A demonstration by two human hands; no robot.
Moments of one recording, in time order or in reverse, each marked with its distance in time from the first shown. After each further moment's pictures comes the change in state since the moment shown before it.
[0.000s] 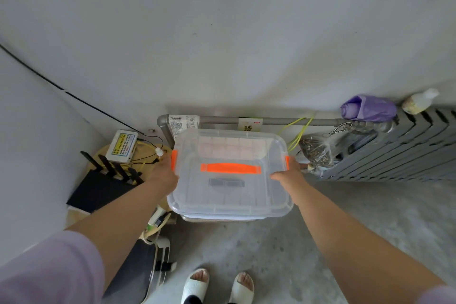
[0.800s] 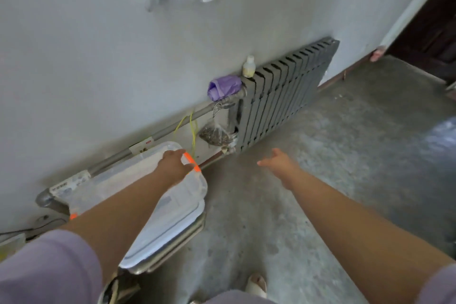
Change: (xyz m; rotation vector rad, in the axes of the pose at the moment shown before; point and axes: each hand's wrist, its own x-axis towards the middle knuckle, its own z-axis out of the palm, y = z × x) left_hand -0.096 0.203 0.056 0.317 -0.236 0.671; right_hand -0.134 0.113 -0.145 0.400 0.327 0.213
